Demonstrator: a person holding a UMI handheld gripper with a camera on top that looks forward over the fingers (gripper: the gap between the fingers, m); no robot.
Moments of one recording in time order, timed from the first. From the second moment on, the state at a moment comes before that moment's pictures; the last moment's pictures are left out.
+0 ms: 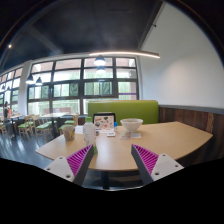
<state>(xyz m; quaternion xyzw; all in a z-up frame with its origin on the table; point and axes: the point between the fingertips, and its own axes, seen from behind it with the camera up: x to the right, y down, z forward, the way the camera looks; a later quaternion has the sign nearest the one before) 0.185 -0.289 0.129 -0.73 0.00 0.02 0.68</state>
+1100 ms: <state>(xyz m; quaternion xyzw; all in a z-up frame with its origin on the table) 0.049 -0.024 0.103 -0.72 -0.04 -0.04 0.69</state>
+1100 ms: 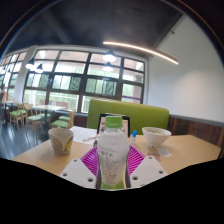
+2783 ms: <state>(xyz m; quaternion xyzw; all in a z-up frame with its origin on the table) -0.002 0.151 0.101 -0.71 -0.01 -0.03 0.70</state>
